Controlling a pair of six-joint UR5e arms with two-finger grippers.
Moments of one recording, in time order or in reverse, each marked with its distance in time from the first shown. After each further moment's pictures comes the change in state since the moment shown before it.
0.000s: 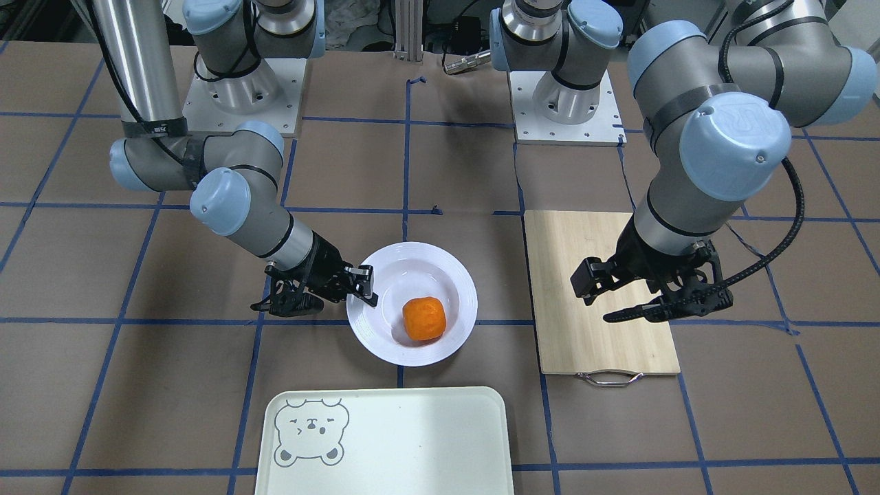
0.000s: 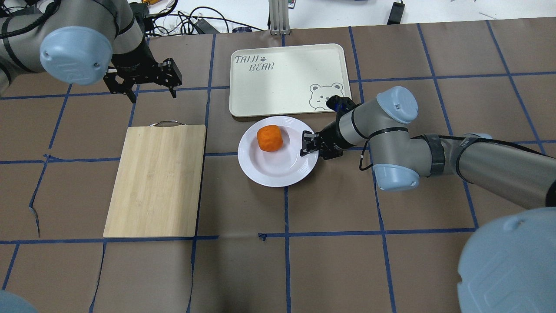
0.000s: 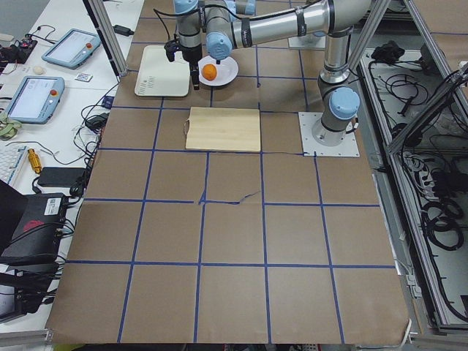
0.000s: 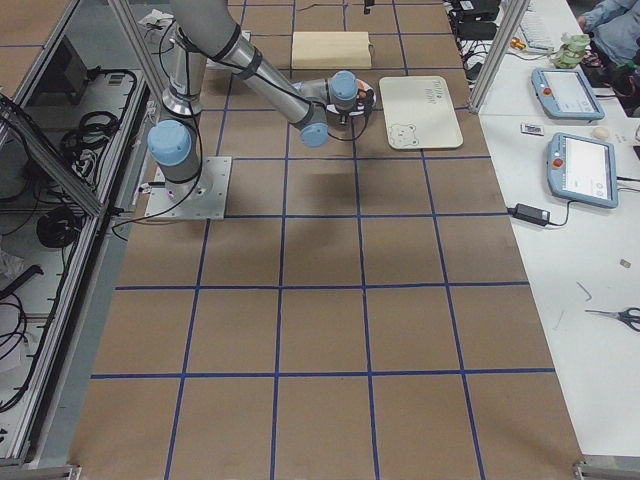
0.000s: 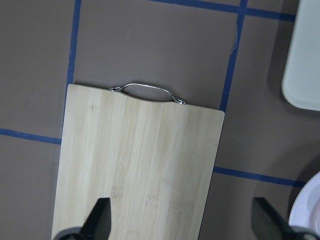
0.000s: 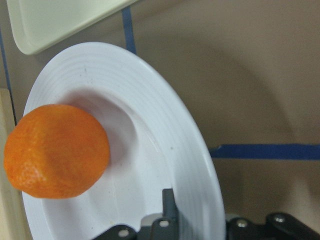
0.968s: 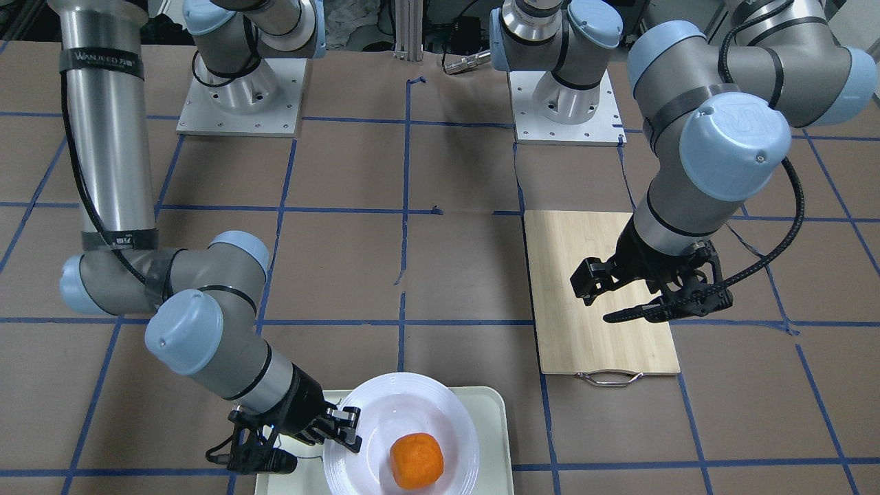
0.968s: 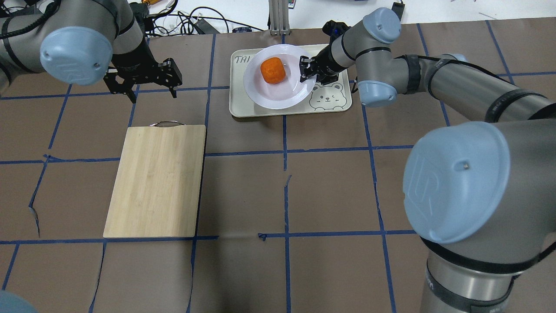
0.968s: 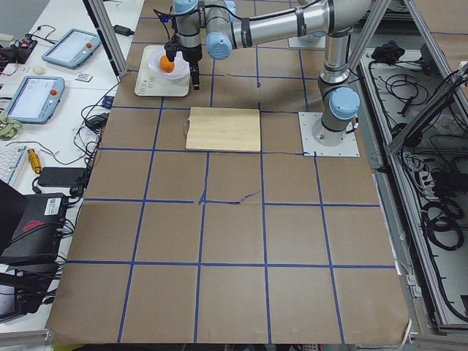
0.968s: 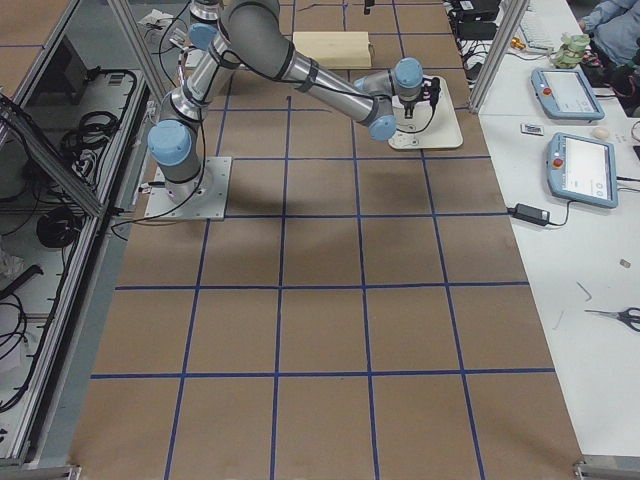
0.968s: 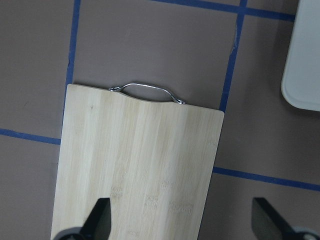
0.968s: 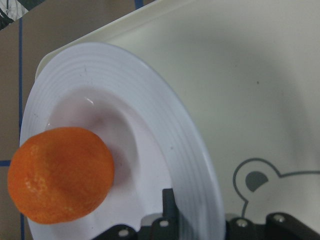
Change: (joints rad) left arm 0.000 -0.002 0.000 0.001 -0.001 -0.001; right arm -0.004 0.342 -0.624 0.113 -0.097 0.011
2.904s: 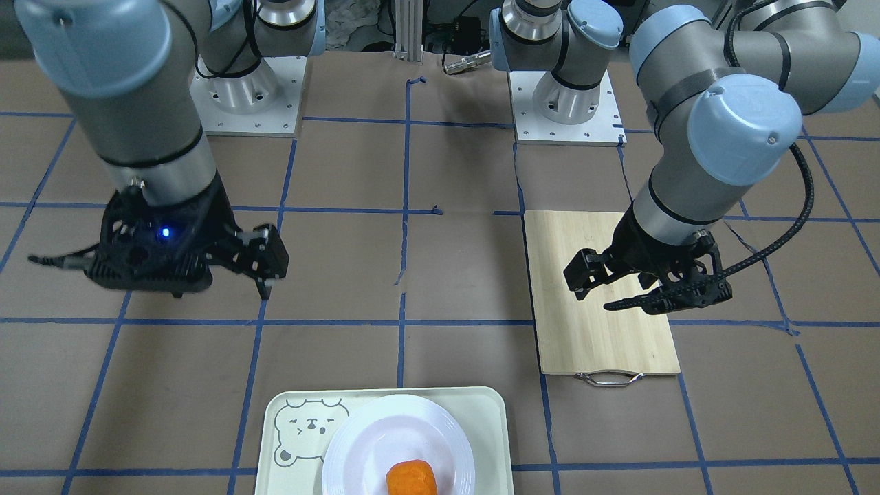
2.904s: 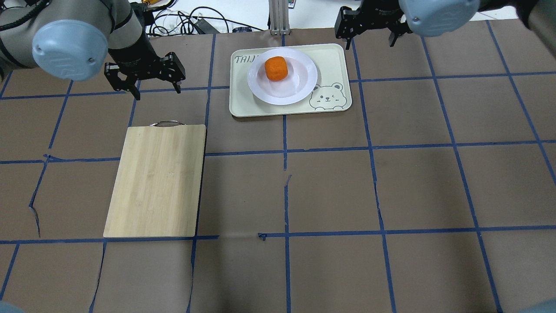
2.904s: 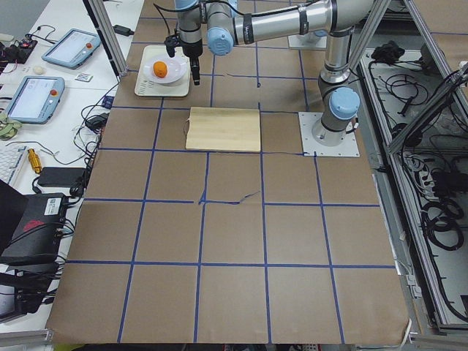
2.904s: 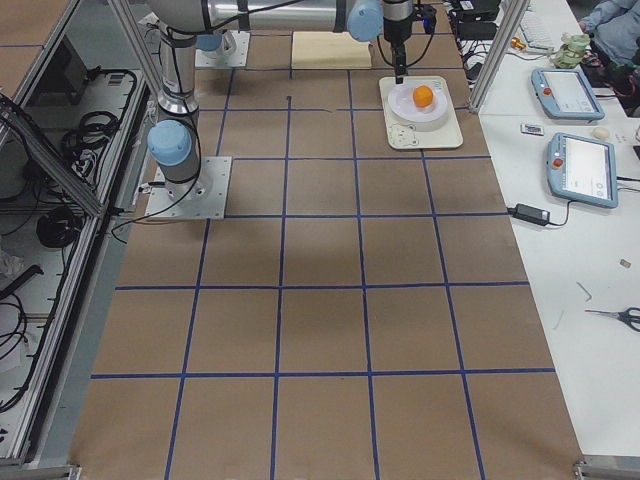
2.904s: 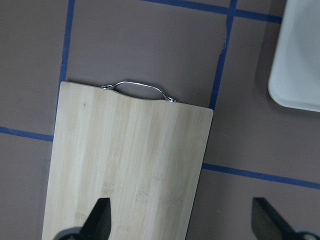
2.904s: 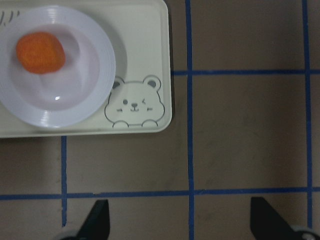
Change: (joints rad) left arm -0.003 0.020 0.016 -0.023 -0.058 -0.003; right arm 0.043 -0.507 -0.079 0.782 -0.538 -0.184
